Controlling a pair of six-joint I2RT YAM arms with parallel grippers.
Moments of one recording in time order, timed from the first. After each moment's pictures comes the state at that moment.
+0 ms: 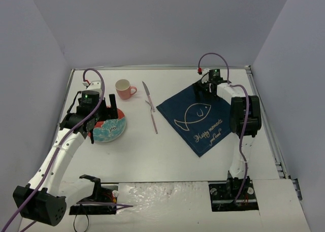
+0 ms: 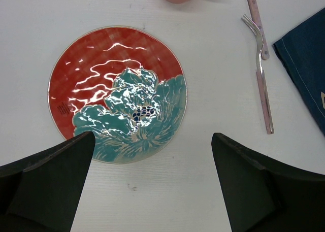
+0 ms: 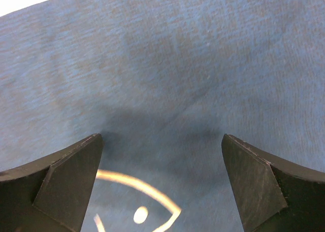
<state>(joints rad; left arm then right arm) -0.24 1.06 1.05 -0.68 -0.15 -0.27 0.12 2.14 1.54 -0.32 -0.10 -0.21</state>
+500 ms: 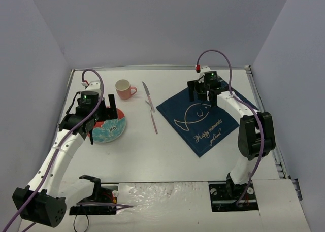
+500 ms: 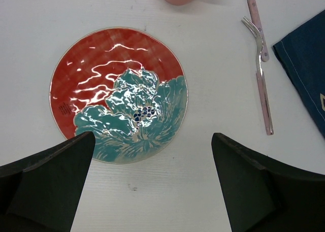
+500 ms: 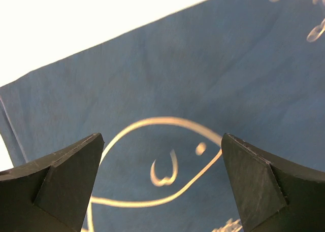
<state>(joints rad) -0.23 1.05 1.05 -0.68 -0.15 -0.27 0.24 1.77 1.29 -0.24 -0.01 -0.01</state>
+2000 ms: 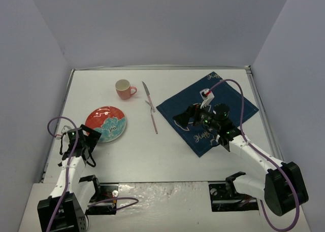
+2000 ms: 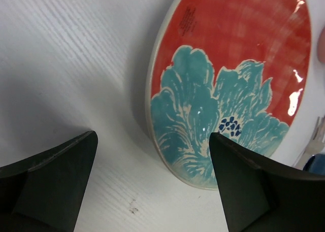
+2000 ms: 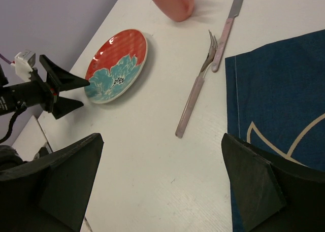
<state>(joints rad) 0.24 0.86 0.32 -0.26 -0.03 -0.88 0.39 1.13 0.55 0.35 -0.48 0.48</state>
